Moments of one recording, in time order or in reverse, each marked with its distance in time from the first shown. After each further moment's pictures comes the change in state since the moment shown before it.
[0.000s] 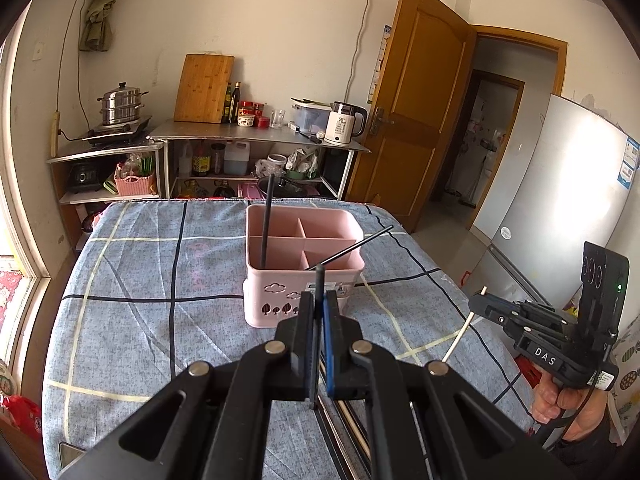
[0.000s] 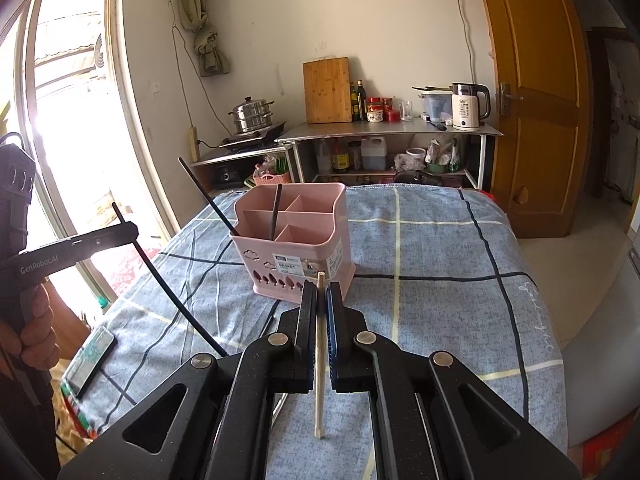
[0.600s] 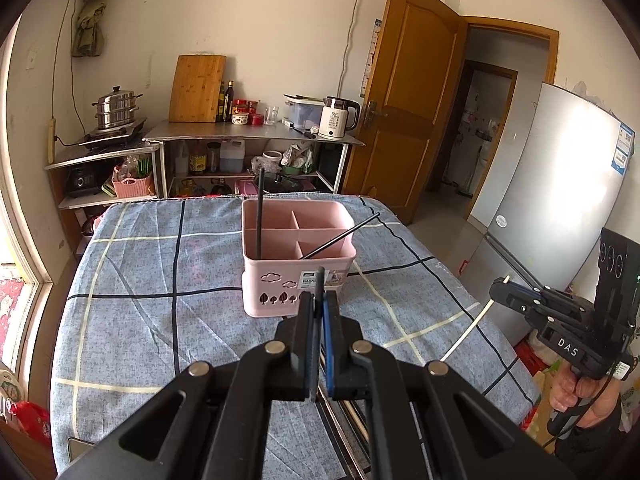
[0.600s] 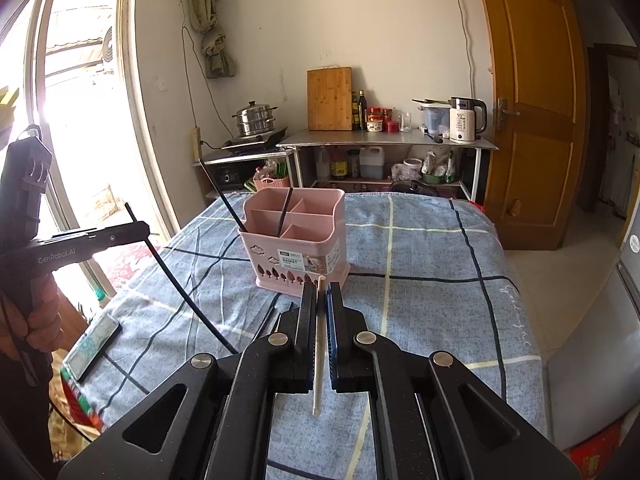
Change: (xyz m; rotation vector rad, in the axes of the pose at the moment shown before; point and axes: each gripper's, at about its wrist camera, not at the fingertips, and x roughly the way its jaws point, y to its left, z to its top) left arm -0.015 -0.006 -0.005 0.034 0.020 -0.006; right arm -0.037 0.008 -0.004 -0.040 -0.032 -0.013
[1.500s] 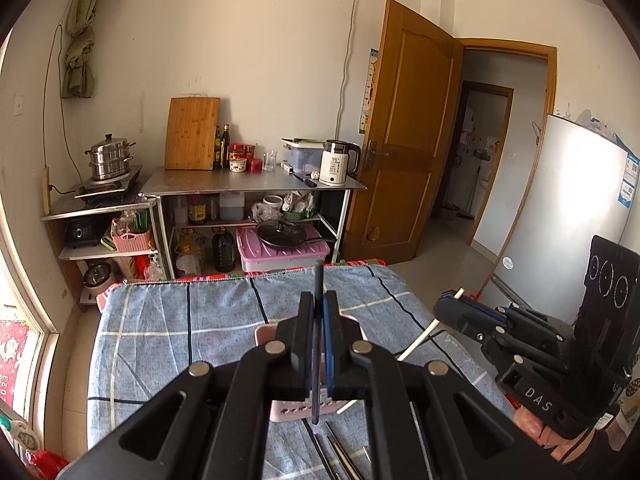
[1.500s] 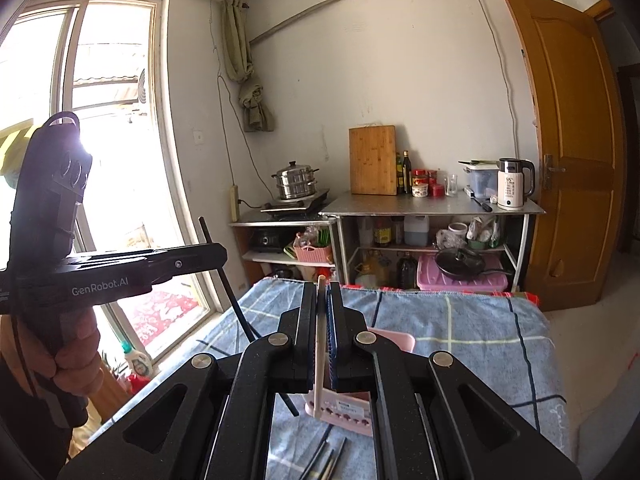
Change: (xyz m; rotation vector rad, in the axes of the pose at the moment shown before) left arm 0.012 0.010 0.141 0.052 -0.109 0.010; right arm 0.052 0.049 0.130 -0.027 -0.193 0.132
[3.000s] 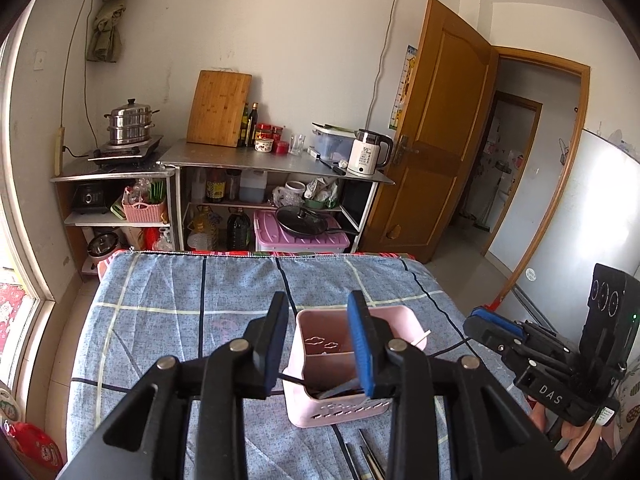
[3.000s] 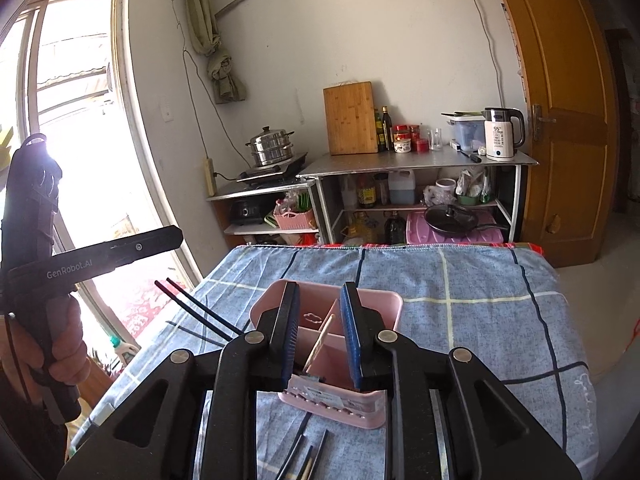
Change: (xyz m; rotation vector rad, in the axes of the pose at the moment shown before) left arm 0.045 0.055 -0.044 -0.108 0.020 0.042; right arm 0.057 -0.042 -0.046 0.080 0.119 -0.043
